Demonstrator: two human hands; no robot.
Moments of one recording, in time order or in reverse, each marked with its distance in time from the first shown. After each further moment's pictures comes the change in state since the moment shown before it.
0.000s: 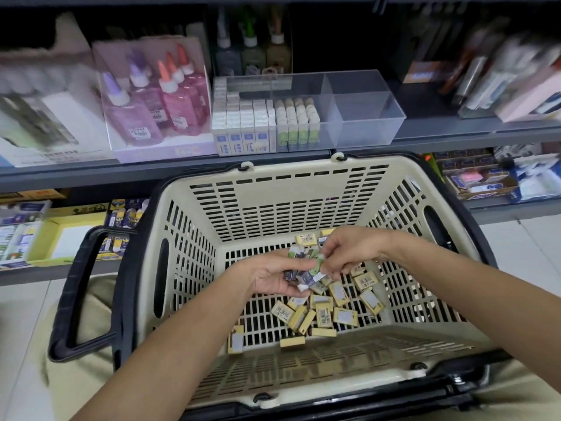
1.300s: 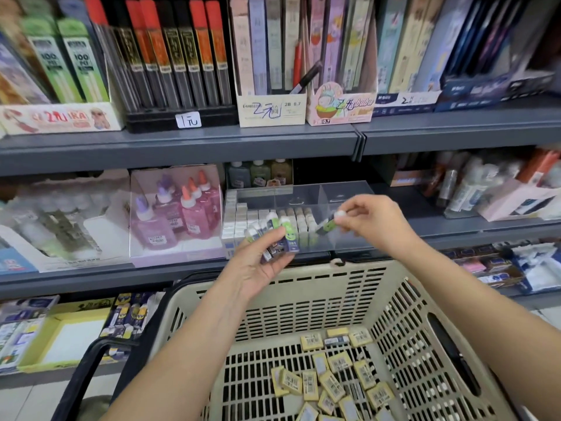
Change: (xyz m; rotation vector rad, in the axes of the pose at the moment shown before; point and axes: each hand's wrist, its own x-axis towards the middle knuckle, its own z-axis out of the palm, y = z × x) left_hand -0.049 0.154 0.020 -0.440 0.313 0.686; right_hand -0.041 -0.094 -0.118 -0.041 1.099 -0.397
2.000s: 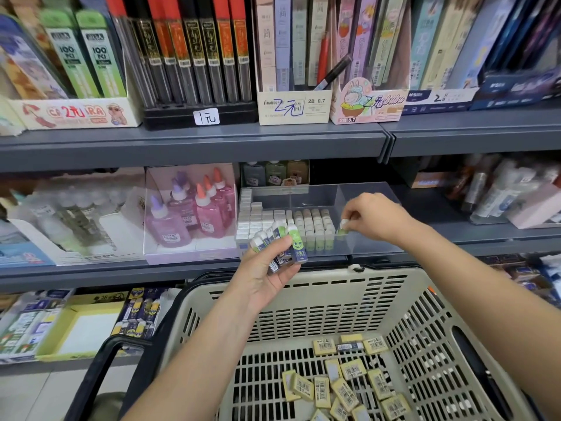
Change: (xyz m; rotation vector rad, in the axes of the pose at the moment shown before) left_hand -0.007 -0.001 -0.015 -0.016 0.013 0.029; right_hand 0.047 -0.002 0.017 -0.641 -0.286 -0.137
